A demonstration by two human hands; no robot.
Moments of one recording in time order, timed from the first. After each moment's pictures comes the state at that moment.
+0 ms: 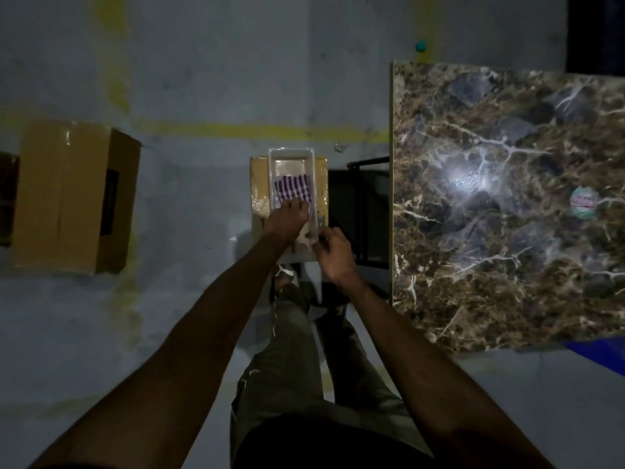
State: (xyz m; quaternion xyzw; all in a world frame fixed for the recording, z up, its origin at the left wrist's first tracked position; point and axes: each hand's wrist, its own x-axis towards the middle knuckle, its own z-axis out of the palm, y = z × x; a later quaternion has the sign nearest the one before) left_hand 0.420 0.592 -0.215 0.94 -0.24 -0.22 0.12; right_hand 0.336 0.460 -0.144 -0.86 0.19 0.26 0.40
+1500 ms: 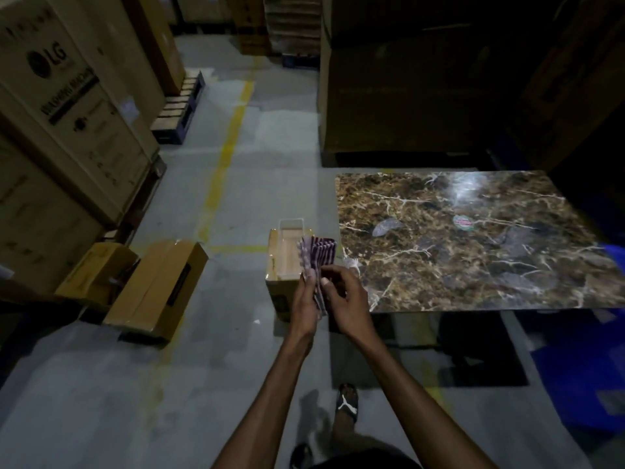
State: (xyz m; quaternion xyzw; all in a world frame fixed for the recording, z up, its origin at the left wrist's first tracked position) left_hand 0.014 0.507 0.150 0.61 0.15 -0.09 0.77; right_hand 0.010 0.409 0.140 -0.80 0.04 -0.07 0.60
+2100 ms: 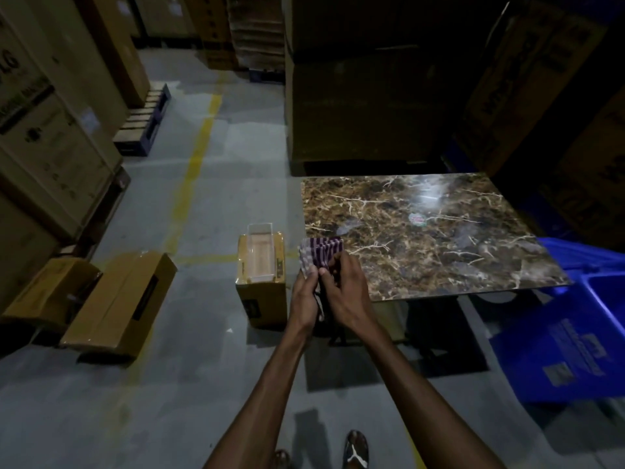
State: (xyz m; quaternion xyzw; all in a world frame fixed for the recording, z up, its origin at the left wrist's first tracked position) left_hand -0.027 0.443 0.186 0.58 0.08 -0.12 0.80; right_hand -0.031 0.345 0.185 -0.89 0.04 -0.13 0.43
